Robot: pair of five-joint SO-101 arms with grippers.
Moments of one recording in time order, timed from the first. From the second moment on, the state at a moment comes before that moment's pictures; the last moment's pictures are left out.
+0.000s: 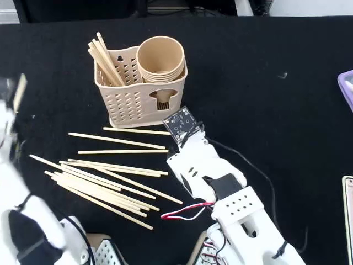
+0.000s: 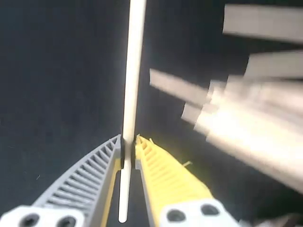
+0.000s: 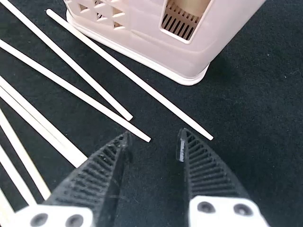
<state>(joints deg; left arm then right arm) -43.0 -29.7 16.3 83.9 -39.3 -25.5 -57.0 75.3 37.5 11.0</state>
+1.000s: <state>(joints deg) 1.8 -27.6 27.0 19.7 12.4 -25.5 -57.0 76.2 36.4 11.0</state>
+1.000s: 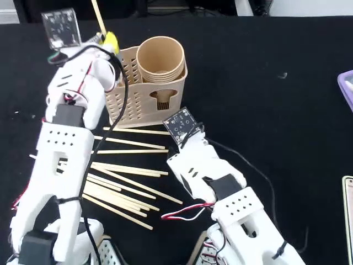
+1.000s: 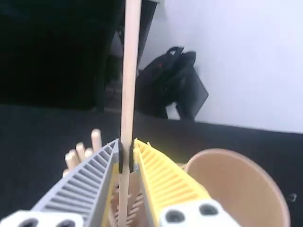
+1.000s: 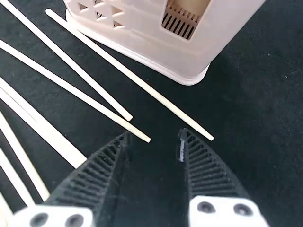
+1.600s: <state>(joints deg) 1.8 -33.9 26.9 29.1 12.4 -25.5 -57.0 76.2 36.4 11.0</state>
